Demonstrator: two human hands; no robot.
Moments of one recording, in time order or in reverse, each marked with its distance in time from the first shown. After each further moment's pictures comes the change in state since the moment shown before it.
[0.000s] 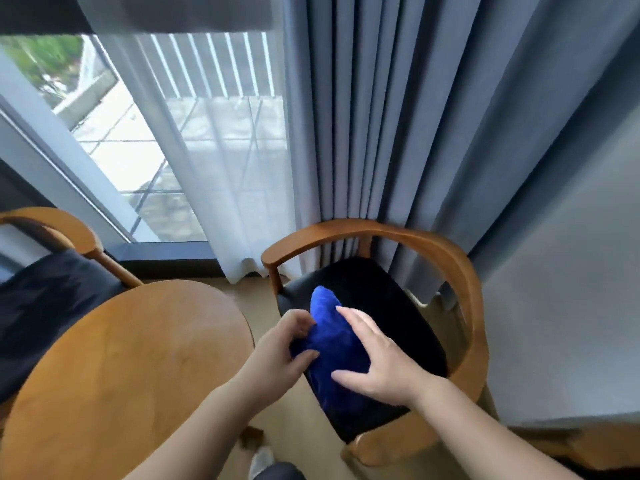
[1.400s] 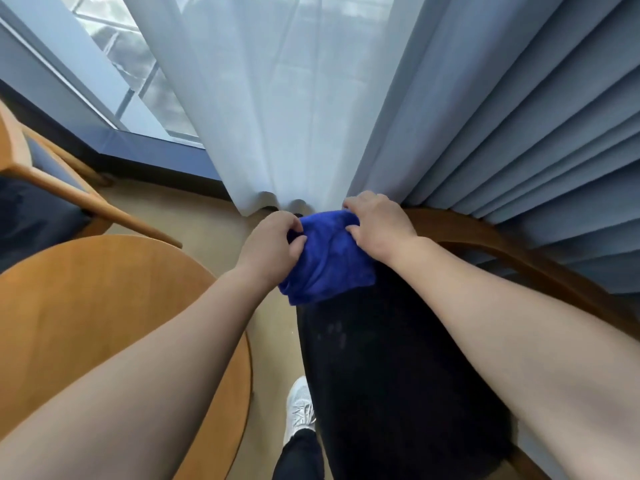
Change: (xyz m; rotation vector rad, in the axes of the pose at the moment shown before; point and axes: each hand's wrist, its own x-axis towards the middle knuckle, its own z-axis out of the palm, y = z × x) left_hand 0.329 -0.239 -0.074 0.199 0.257 -0.341; right_hand 0.473 0.090 -0.016 -0.690 -0.028 -0.073
